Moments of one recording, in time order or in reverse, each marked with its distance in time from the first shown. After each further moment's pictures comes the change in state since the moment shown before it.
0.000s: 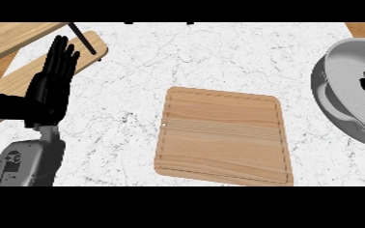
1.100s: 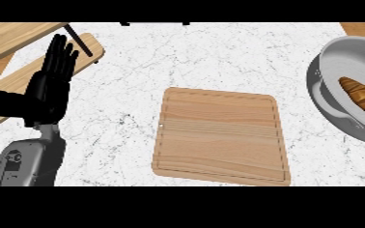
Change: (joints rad) left arm -0.010 -0.015 0.014 -0.008 -0.024 0.015 0.029; right arm 0.103 0.052 -0.224 -0.255 -0.475 -0.260 -0.405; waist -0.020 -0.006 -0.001
